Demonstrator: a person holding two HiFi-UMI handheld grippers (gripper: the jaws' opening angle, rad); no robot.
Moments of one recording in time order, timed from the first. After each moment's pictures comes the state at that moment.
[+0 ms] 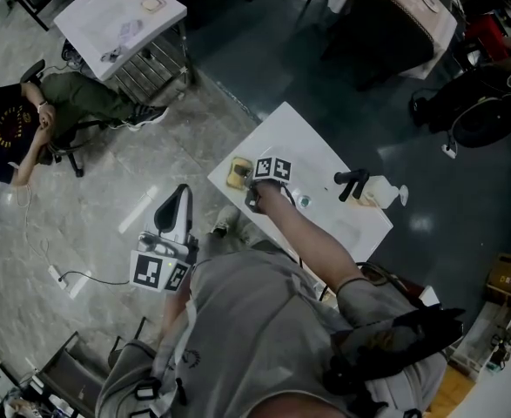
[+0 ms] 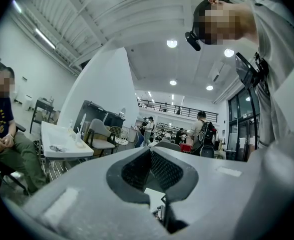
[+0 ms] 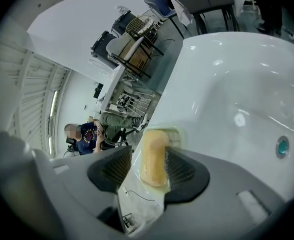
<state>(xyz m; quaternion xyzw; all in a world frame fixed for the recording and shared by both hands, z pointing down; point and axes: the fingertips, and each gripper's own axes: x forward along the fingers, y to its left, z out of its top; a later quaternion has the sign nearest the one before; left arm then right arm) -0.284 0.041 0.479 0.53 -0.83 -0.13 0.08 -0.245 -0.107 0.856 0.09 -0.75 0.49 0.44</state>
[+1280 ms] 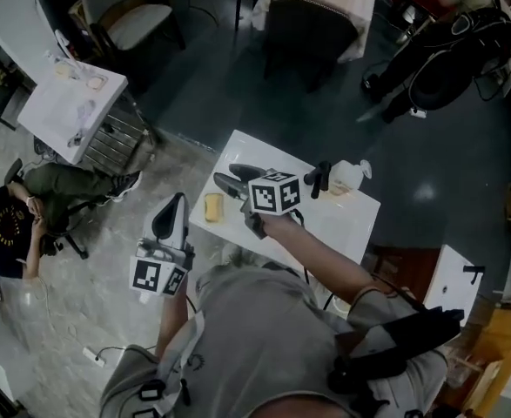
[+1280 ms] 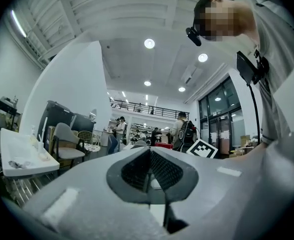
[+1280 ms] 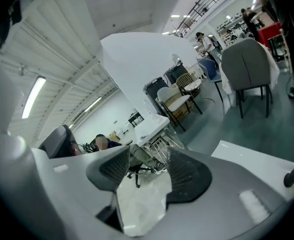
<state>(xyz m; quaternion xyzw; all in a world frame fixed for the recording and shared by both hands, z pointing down) -0.260 -0.052 0.435 0.66 -0.74 -0.10 0.03 -0.240 -0.159 0.567 0.01 -0.92 0.34 0.20</state>
